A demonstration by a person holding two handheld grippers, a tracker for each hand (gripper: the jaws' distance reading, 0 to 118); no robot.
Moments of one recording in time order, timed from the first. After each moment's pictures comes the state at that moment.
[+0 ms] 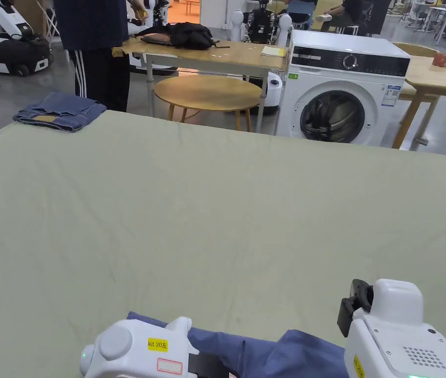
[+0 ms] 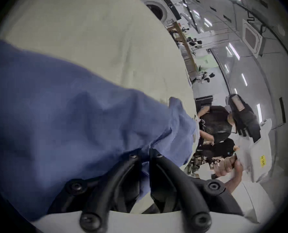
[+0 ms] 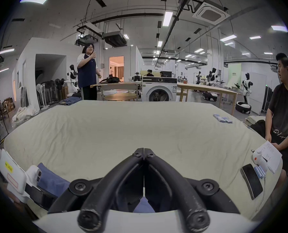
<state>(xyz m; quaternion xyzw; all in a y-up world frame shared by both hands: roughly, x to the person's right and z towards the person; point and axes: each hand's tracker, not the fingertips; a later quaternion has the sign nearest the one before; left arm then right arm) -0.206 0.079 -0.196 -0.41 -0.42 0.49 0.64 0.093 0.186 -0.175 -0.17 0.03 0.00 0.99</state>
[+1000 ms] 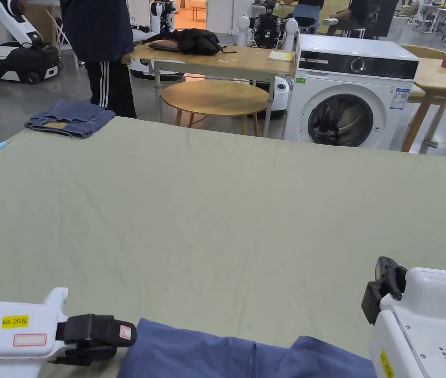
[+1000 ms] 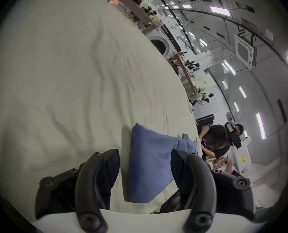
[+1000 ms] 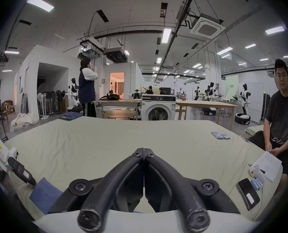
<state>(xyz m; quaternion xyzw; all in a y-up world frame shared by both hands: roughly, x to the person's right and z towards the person) -0.423 0.091 -0.155 -0.53 -0.13 0.23 0.80 0.092 0.216 -0.167 -0.08 0.03 0.00 1.00</state>
